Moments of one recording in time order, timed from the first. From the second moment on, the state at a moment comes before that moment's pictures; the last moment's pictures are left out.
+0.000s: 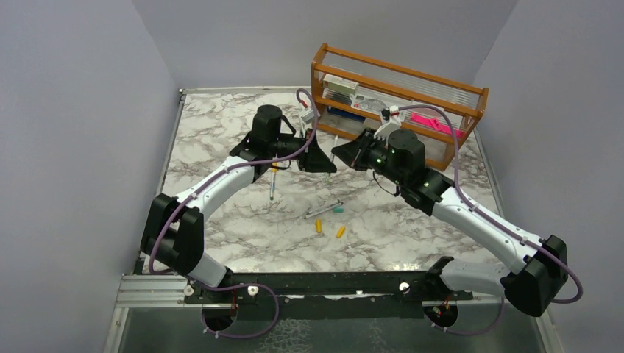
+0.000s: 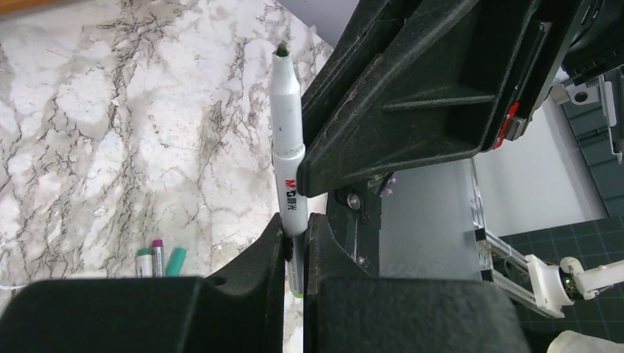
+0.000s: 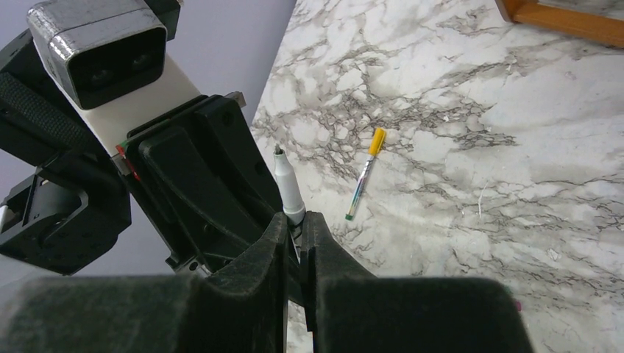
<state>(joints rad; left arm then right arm) -0.48 1.51 1.10 0.08 1.09 -0.42 0.70 1.17 0.96 0.01 -0.01 0.77</state>
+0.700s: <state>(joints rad) -0.50 1.51 1.10 0.07 1.12 -0.42 0.70 1.23 1.08 -0.12 -0.01 0.68</state>
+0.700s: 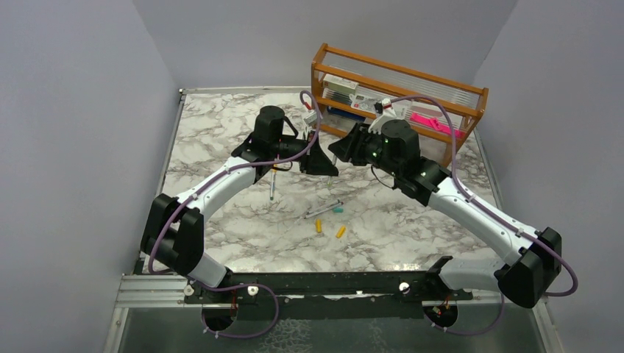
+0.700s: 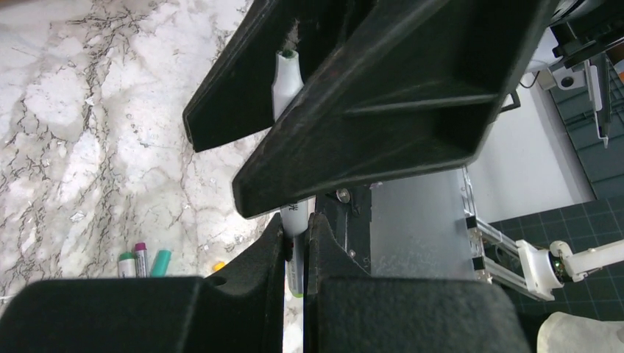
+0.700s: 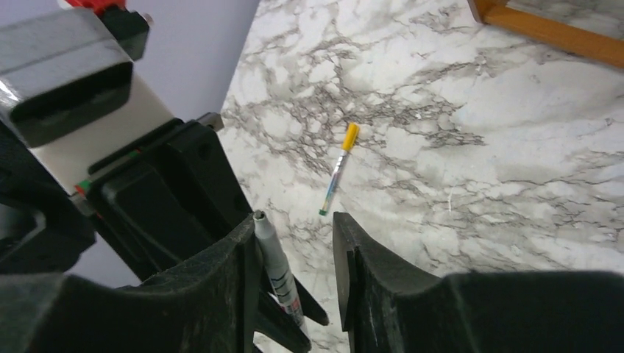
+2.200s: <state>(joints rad) -0.52 1.51 1.07 0.18 1.10 -0.49 0.70 1.15 0.96 -0.05 -0.02 0.79</state>
